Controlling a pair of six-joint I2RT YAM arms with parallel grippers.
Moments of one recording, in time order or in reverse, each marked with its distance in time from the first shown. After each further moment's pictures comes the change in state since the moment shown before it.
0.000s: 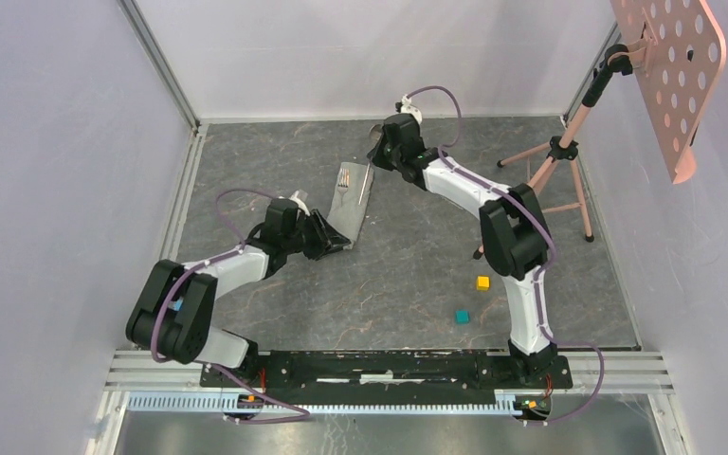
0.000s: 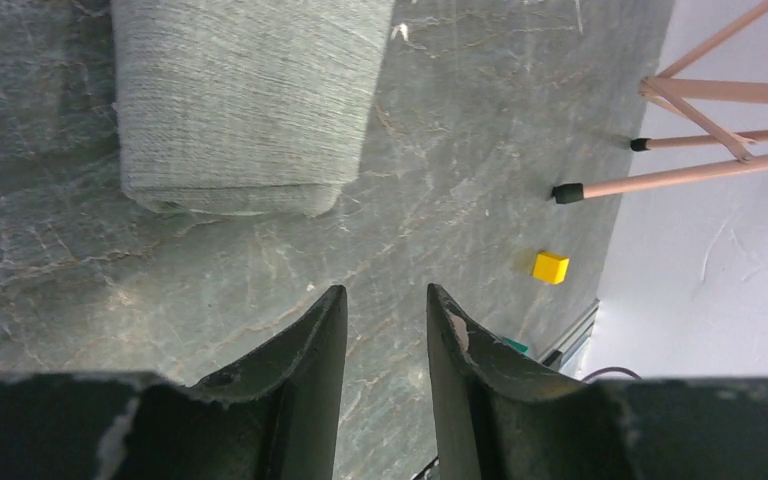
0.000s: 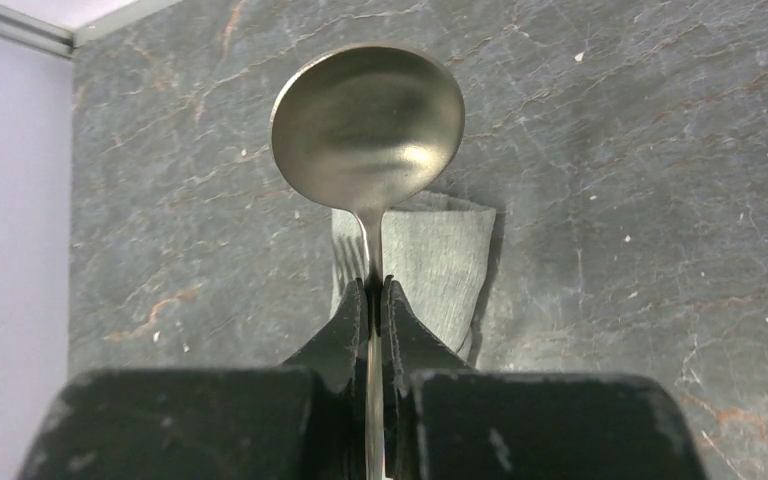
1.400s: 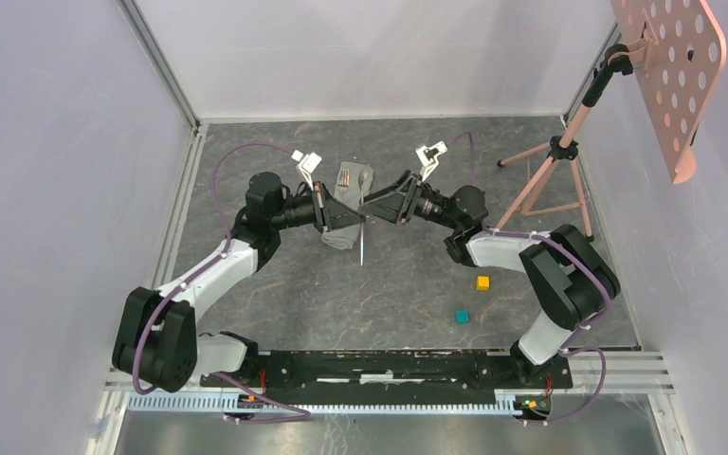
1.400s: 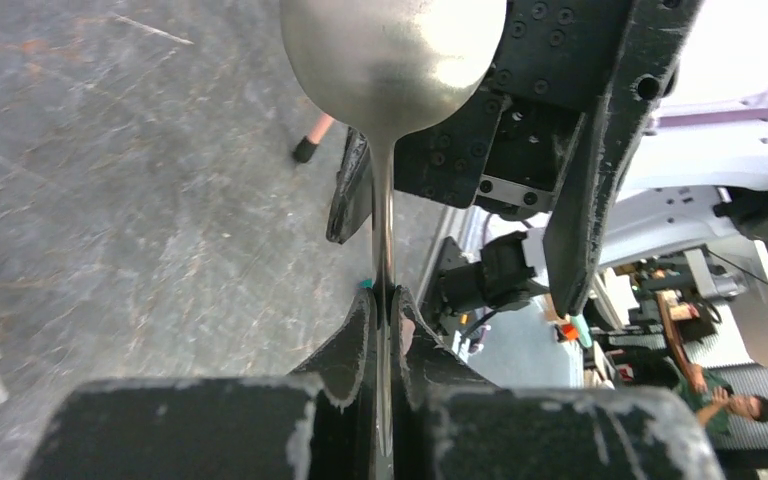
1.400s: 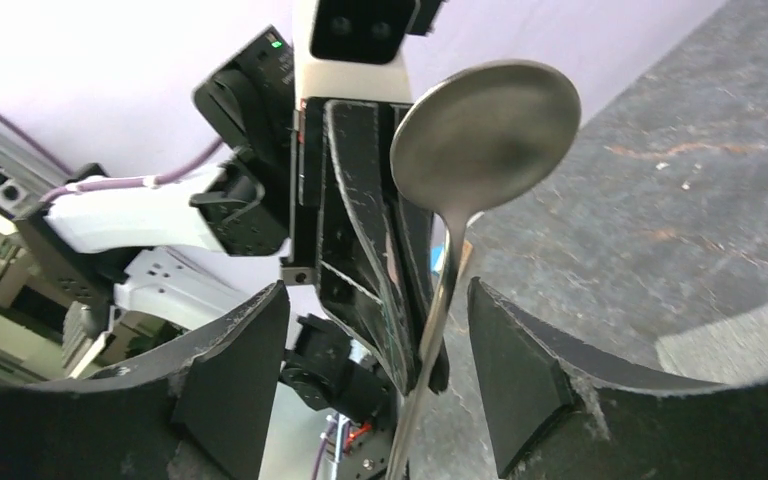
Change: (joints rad) left arm 0.018 -0.126 0.143 0.179 0.472 0.184; right arm 0.001 -0.431 -0.921 1.318 -0.835 0.319
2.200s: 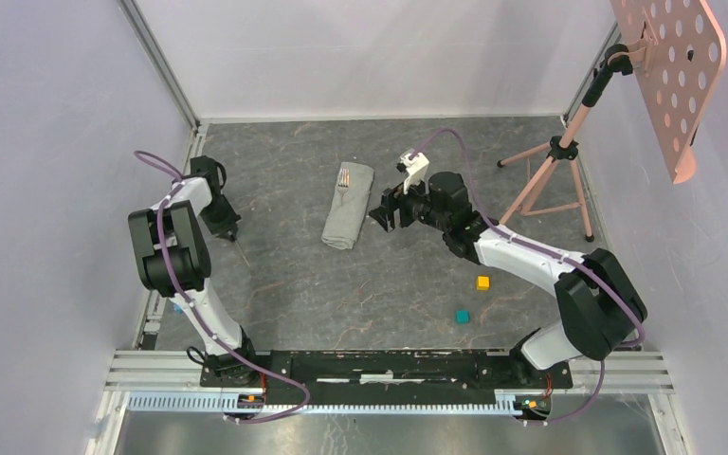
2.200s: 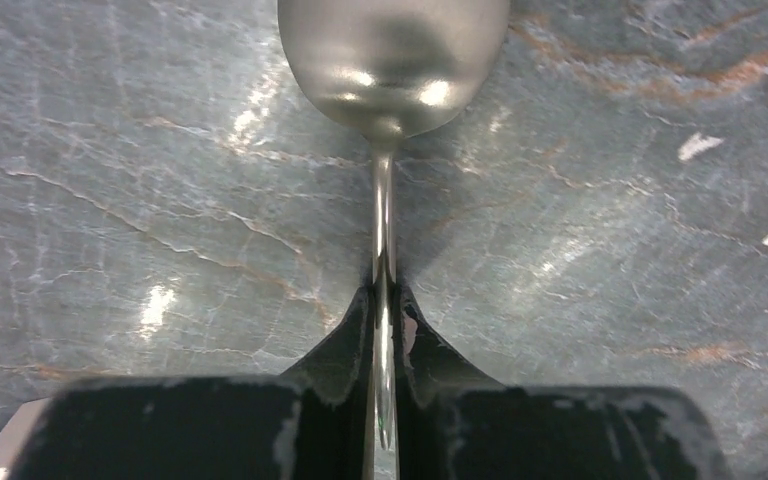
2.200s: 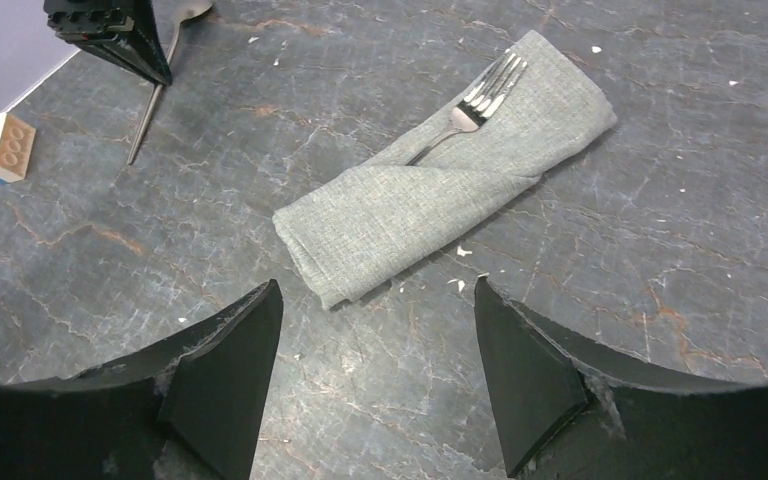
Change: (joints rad) left arm 0.581 0.590 0.502 -1.030 -0.993 0.352; right arm 0.080 -0.184 0.119 -0.917 0.480 -0.894
